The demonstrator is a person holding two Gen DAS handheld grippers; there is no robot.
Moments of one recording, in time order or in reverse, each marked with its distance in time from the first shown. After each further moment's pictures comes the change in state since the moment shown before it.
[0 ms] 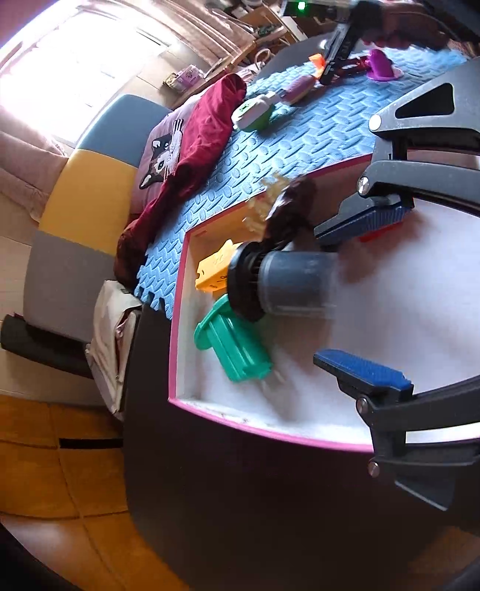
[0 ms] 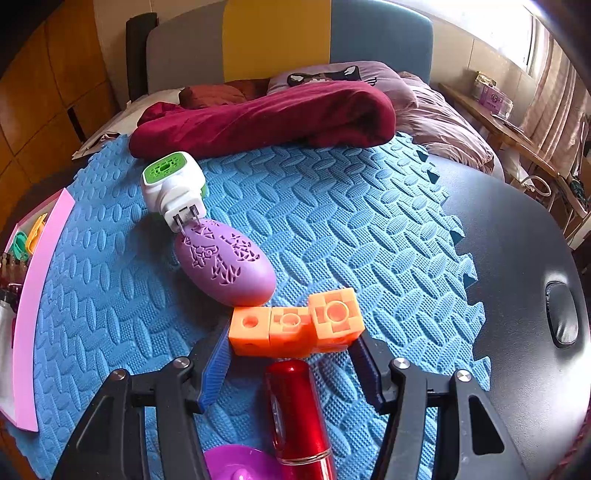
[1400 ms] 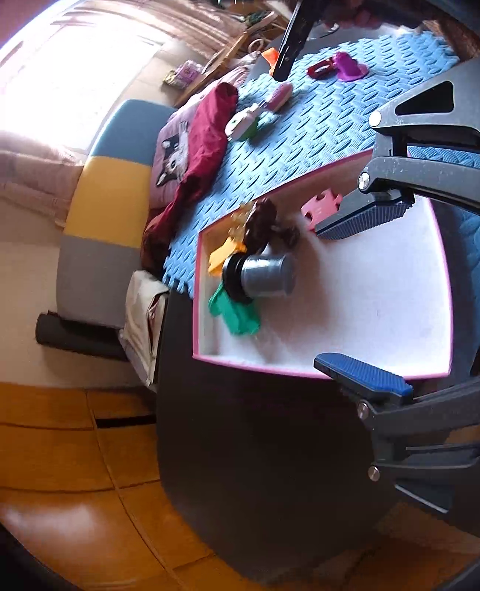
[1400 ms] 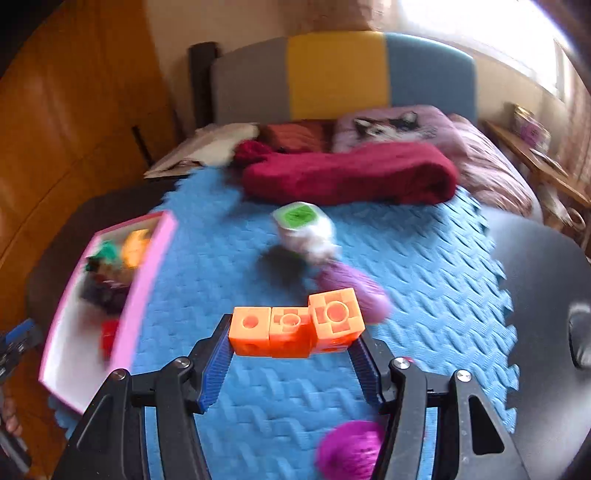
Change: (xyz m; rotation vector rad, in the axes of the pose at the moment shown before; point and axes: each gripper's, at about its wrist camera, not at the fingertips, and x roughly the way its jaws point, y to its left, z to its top) left arm -0.076 0.007 -0.035 0.036 -0.107 0.081; right arm -0.084 0.089 -0.001 -0.144 -0.151 0.249
